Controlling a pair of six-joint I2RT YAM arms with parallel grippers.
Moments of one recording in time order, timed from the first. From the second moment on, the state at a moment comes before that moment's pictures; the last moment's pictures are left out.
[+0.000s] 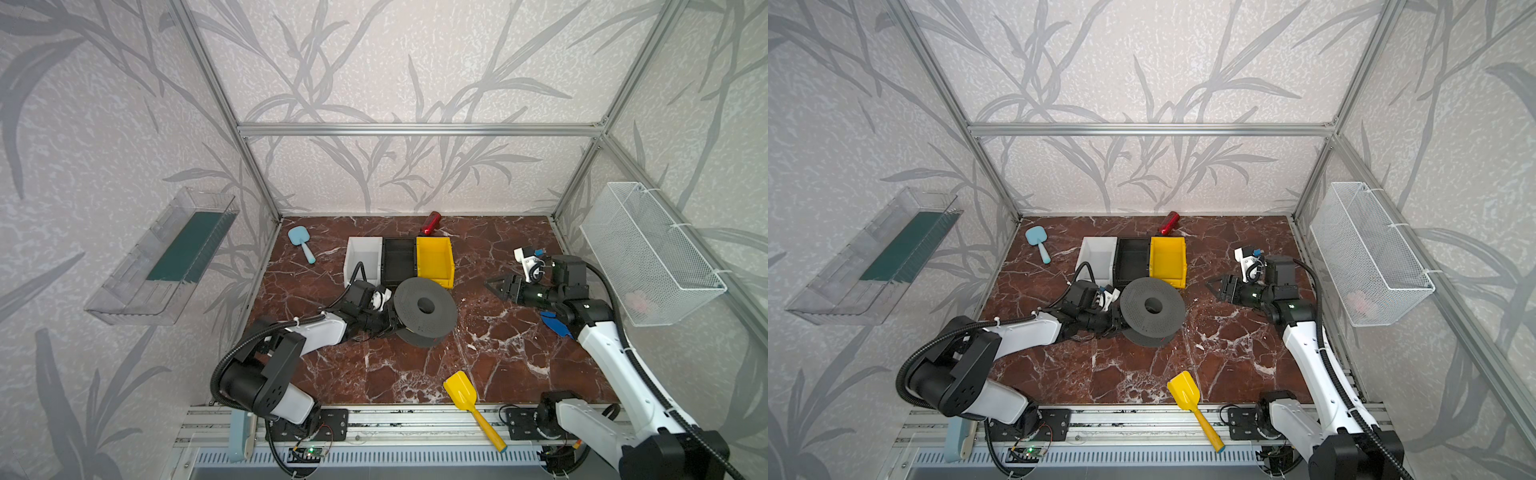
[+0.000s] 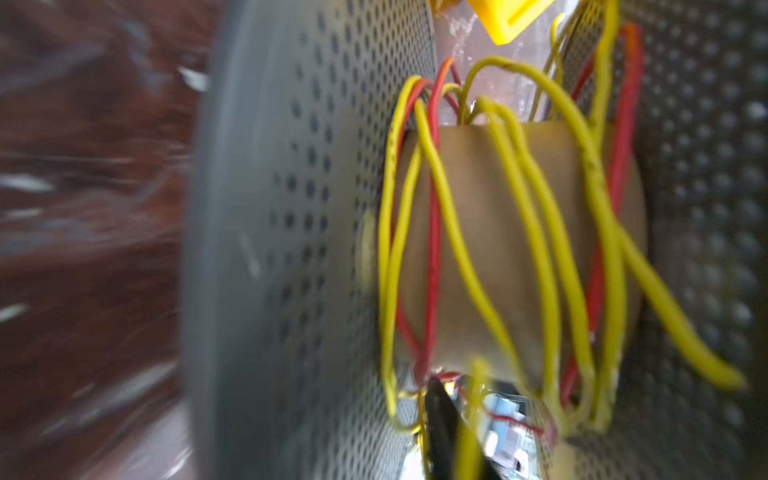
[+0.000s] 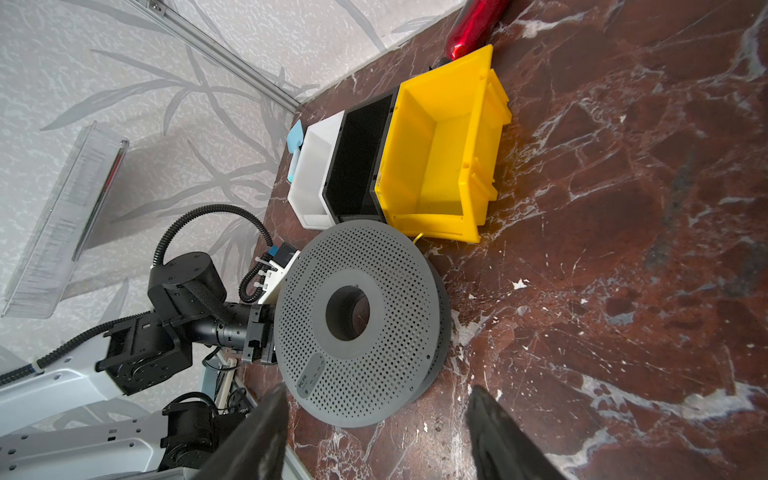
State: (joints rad) left arm -0.46 1.49 0.58 0.05 0.68 -0.84; right arm 0.06 1.02 0.82 -0.48 -0.72 0.41
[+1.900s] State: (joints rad) left arm -0.12 1.40 0.29 0.71 -0.52 -0.03; right arm 0.10 1.23 0.34 0.49 0.15 -0.05
